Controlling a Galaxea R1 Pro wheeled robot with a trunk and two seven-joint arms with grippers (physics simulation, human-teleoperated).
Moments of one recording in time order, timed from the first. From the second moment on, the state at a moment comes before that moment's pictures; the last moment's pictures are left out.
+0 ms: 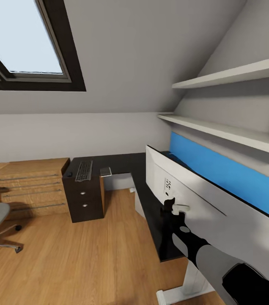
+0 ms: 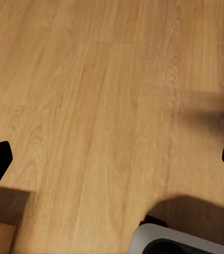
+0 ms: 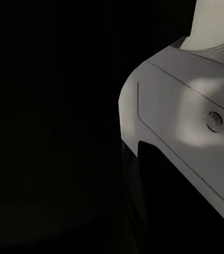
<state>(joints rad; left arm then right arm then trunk) 0.13 0.11 -0.28 -0.19 0.61 -0.77 0.05 -0.85 0.05 0.53 -0.19 -0.54 -0.29 -0.16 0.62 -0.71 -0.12</state>
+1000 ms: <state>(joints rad) 0.13 0.11 -0.28 -0.19 0.61 -0.77 0.05 -0.85 0.05 0.53 -0.19 -0.53 -0.29 -0.16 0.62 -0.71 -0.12</state>
